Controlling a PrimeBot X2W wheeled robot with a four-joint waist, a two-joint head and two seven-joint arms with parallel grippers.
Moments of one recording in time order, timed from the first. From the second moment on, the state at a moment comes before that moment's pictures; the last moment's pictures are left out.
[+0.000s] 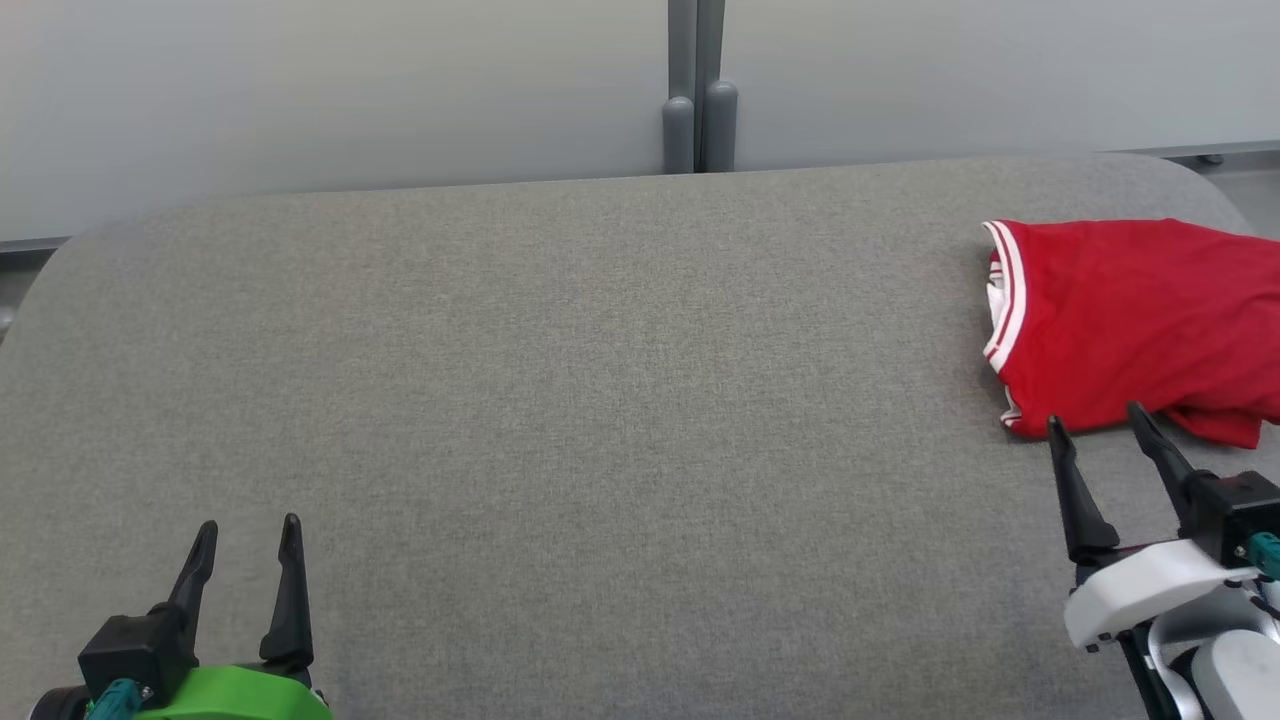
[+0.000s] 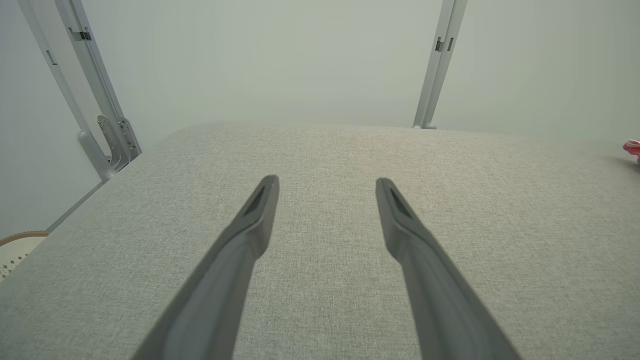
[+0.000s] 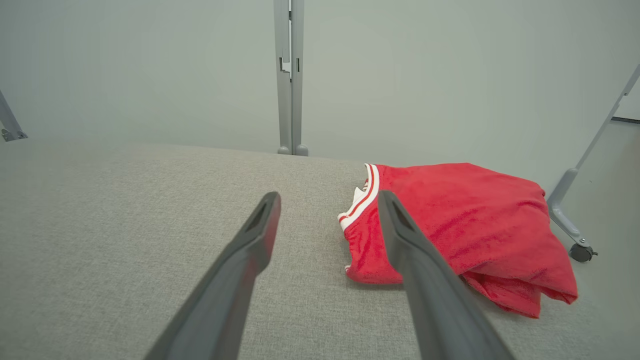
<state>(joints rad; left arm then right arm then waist) 0.10 0.20 -0.13 0.09 -0.39 0.07 -0.25 0.04 -0.34 0.26 0.06 0.31 -0.12 -0.21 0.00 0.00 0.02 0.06</state>
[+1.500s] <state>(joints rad) 0.10 0.12 -0.08 0.20 -0.77 0.02 -0.13 0.12 -0.22 0.13 0.15 0.71 -0.06 -0.14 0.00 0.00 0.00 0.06</state>
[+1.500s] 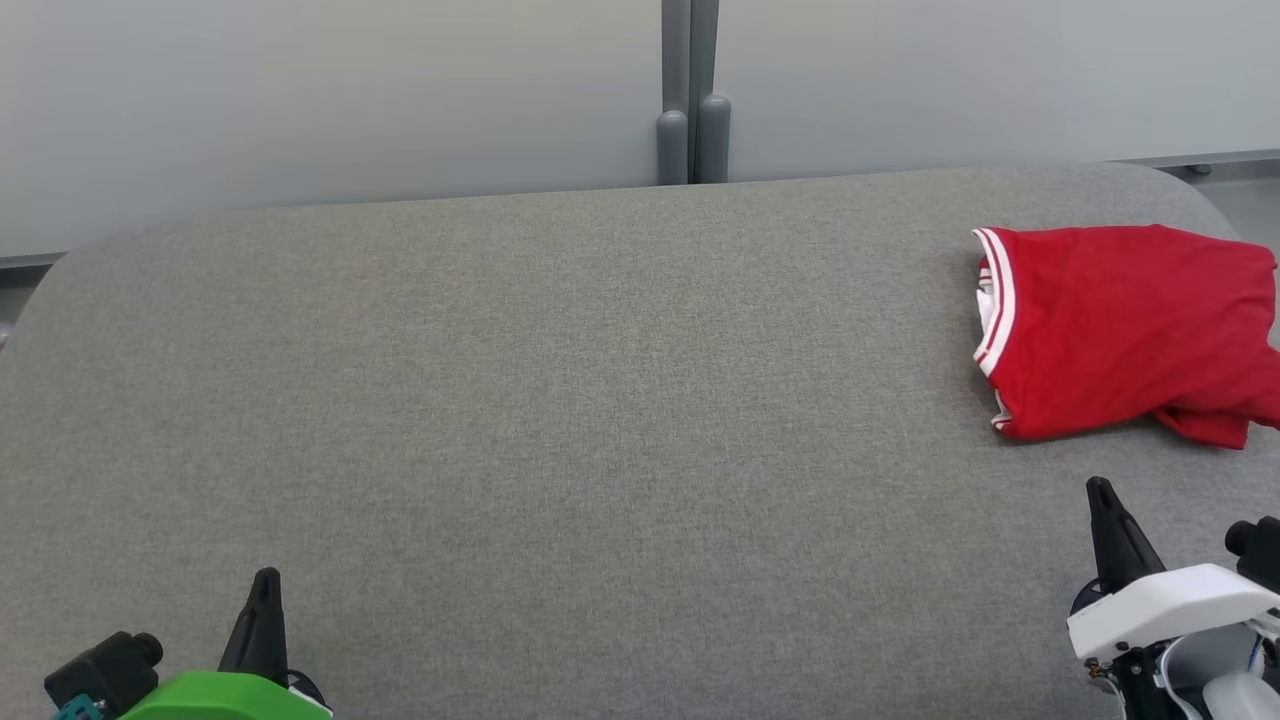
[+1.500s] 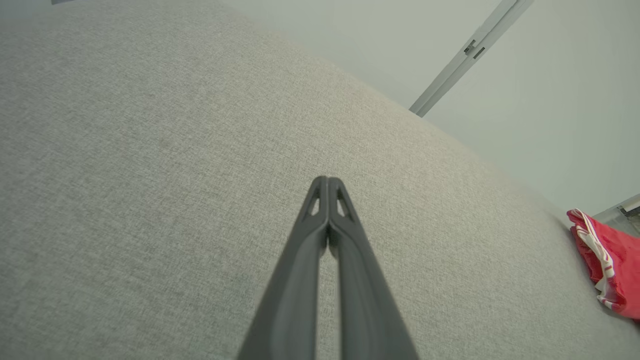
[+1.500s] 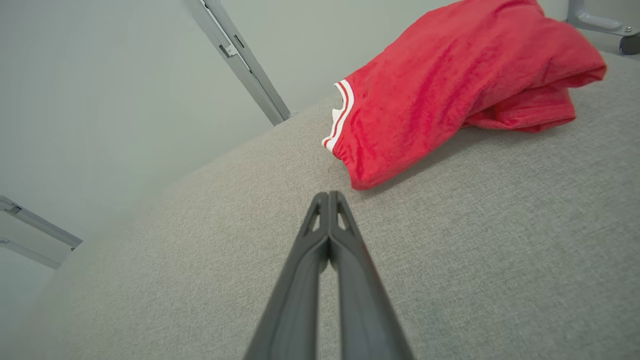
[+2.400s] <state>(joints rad) 0.04 0.09 -0.02 0.23 -1.08 -0.03 -0.04 0.06 -0.17 0.06 0.19 1.07 0.00 -0.07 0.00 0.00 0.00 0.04</state>
